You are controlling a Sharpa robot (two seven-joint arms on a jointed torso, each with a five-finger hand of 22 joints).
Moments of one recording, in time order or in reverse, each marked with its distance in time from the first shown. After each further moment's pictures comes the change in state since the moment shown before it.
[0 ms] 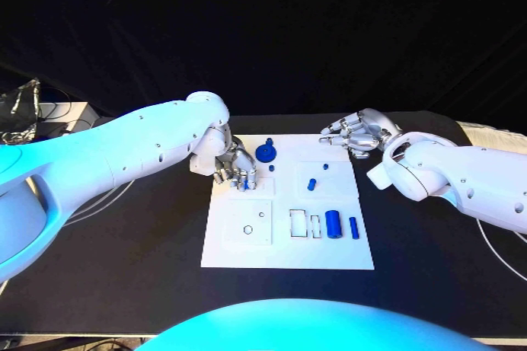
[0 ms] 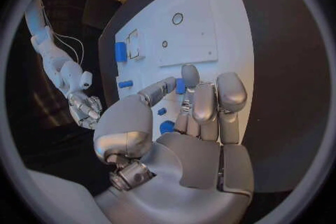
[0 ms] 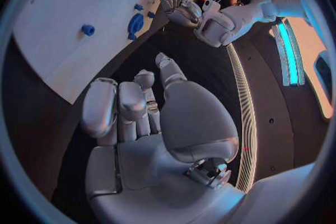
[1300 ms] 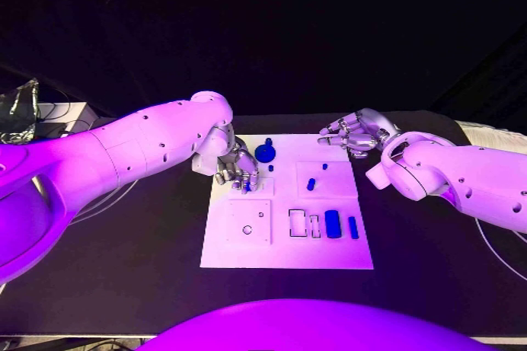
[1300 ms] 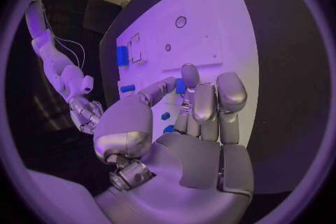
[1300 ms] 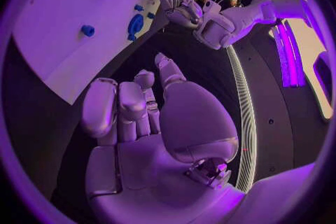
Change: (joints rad) left arm 0.001 0.021 0.000 -0.013 -0.001 0.039 0.001; left_hand 0.007 -0.007 -0.006 -0.006 0.016 0.005 0.004 -0.023 0.006 0.000 0.000 -0.005 0.002 0.000 0.000 0.000 0.004 0.000 0.000 0.000 0.000 0.000; right arm 0.000 0.002 0.000 -0.001 -0.007 0.002 0.000; right_hand 0.005 0.005 0.004 -0.004 0.000 -0.001 -0.002 0.000 -0.001 0.002 0.002 0.000 0.000 0.000 0.000 0.000 0.000 0.000 0.000 0.000 0.000 0.001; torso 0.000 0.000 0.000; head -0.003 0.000
